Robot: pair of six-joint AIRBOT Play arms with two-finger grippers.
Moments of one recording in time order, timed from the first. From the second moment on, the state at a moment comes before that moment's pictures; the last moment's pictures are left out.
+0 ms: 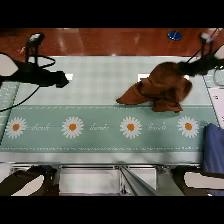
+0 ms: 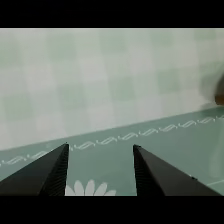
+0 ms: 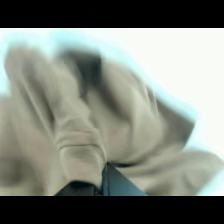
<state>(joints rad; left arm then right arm) -0.14 -1.10 1.18 1.32 -1.11 -1.53 -0.13 -1.45 1.49 -1.32 1.07 1.47</state>
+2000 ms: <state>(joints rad) 0.11 -0.63 0.67 1.16 -1.20 -1.54 0.35 -1.45 1.54 -1.12 1.13 1.53</state>
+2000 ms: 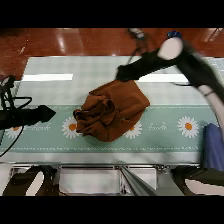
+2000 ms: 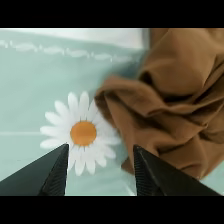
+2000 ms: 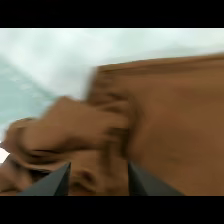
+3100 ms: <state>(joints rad) -0.07 -1.08 0.45 0.52 -0.99 -1.18 -0.06 -1.24 0.63 -0.72 0.84 1.38</state>
